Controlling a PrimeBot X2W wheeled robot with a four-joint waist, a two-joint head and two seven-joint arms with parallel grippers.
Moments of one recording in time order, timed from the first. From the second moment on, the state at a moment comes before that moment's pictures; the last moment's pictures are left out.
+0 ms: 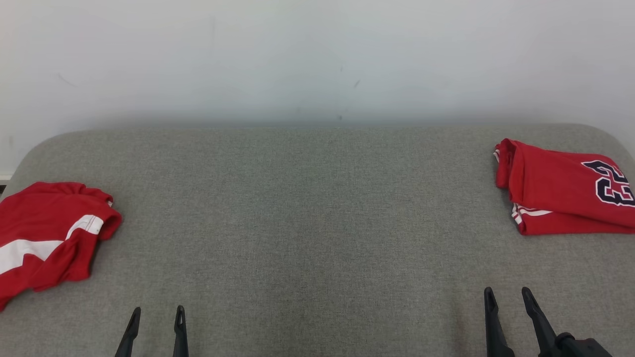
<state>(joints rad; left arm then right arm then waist) 0.11 0.05 0.03 0.11 -0.06 -0.08 -0.26 0.10 -0.05 -0.03 0.15 0.17 0.13 -0.26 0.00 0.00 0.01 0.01</state>
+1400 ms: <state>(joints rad) 0.10 0.05 0.04 0.13 -0.06 -0.09 -0.26 0.11 -0.05 -0.03 0.17 0.18 0.13 -0.26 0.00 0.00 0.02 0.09</state>
